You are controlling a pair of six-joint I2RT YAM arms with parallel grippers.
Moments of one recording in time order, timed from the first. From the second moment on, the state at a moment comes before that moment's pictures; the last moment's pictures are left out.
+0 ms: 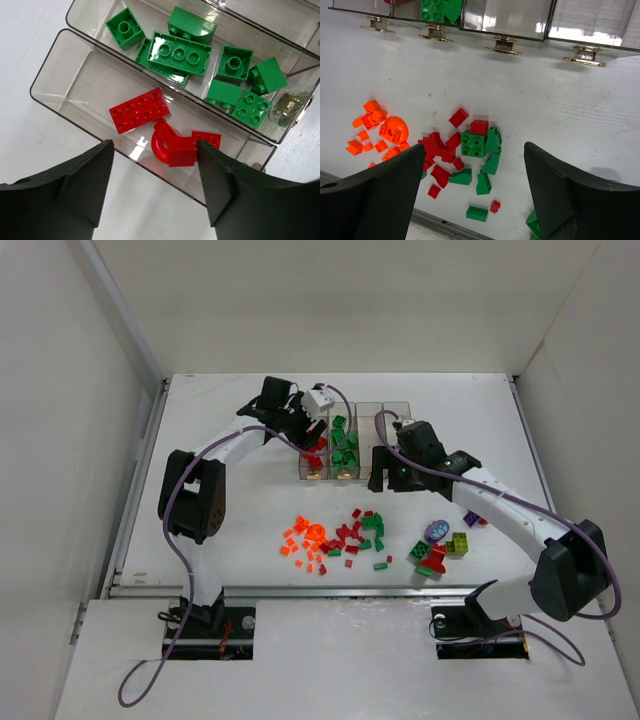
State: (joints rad) left arm -0.36 1.94 1.50 -0.32 0.44 0.54; right arm 0.54 1.38 1.07 -0.54 0.01 0.45
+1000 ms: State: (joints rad) left arm -0.36 1.55 1.37 -0.43 0.26 0.88; right arm 0.63 1.49 1.09 -0.55 0.05 0.47
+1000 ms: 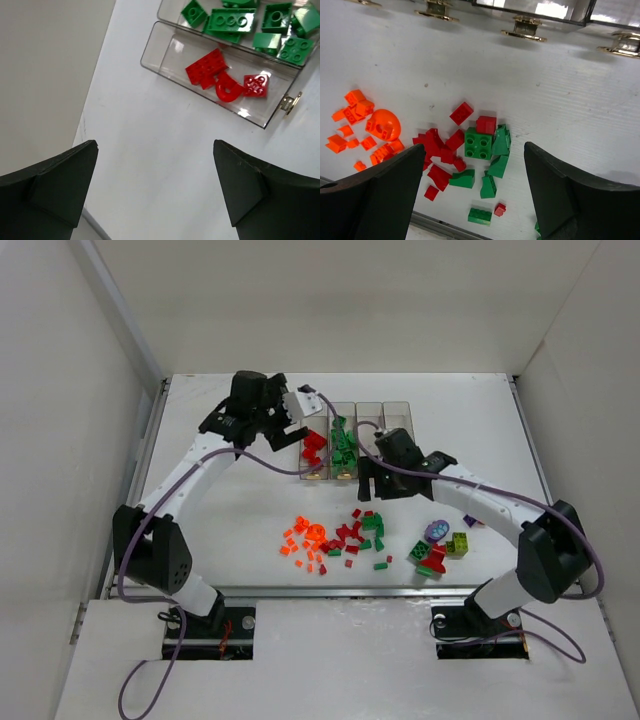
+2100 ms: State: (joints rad) left arm -0.53 1.31 0.86 -0.57 0.45 1.47; right arm 0.69 1.40 1.05 -0.48 0.04 0.39
